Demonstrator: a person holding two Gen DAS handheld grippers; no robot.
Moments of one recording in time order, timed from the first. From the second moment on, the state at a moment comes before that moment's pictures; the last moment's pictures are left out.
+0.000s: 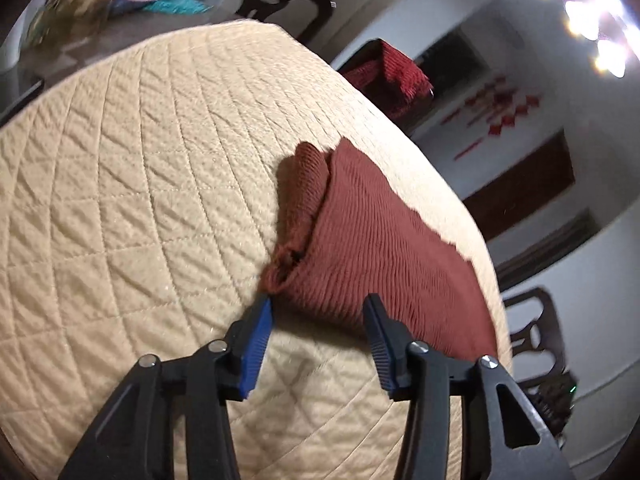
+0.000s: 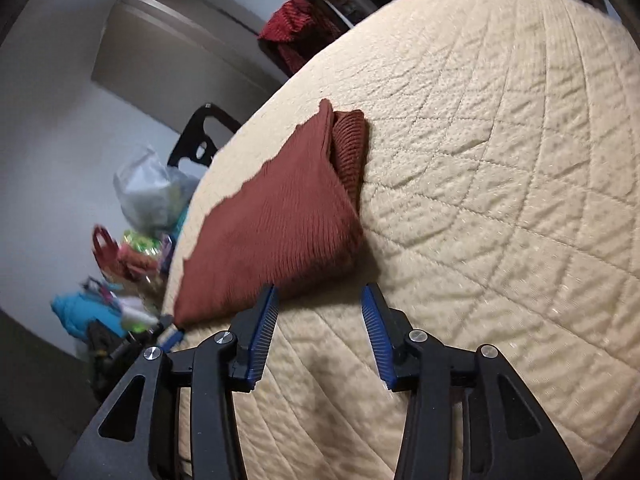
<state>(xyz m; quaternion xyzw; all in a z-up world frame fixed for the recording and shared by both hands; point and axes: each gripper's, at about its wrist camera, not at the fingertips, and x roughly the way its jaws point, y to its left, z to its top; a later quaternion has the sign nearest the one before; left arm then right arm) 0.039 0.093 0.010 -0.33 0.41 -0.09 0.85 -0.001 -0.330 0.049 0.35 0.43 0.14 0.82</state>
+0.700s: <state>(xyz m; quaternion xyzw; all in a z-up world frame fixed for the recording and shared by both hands) 0.048 0.086 0.018 -0.29 0.40 -0.08 0.87 0.024 -0.325 0.057 0.35 0.43 0.15 0.82</state>
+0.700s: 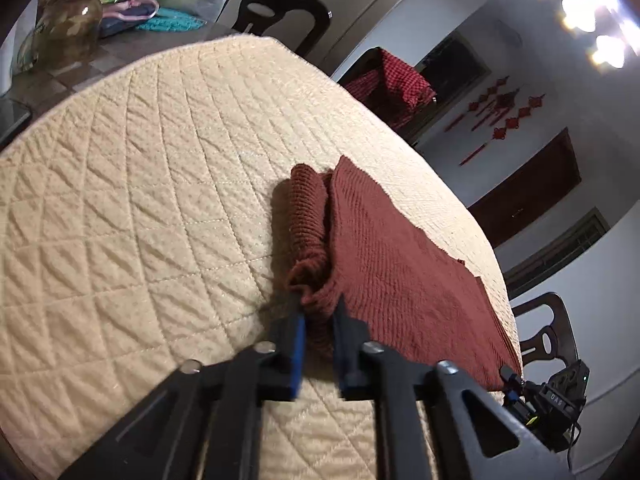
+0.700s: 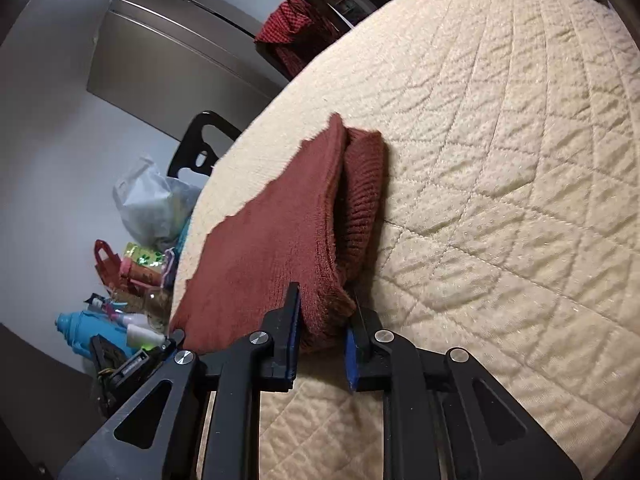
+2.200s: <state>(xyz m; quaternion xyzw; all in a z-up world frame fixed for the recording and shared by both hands) -0.019 0.055 0.040 -0.14 0.39 -0.13 0.90 -0.070 -0.193 0.116 -0.01 0.39 0.17 0.90</state>
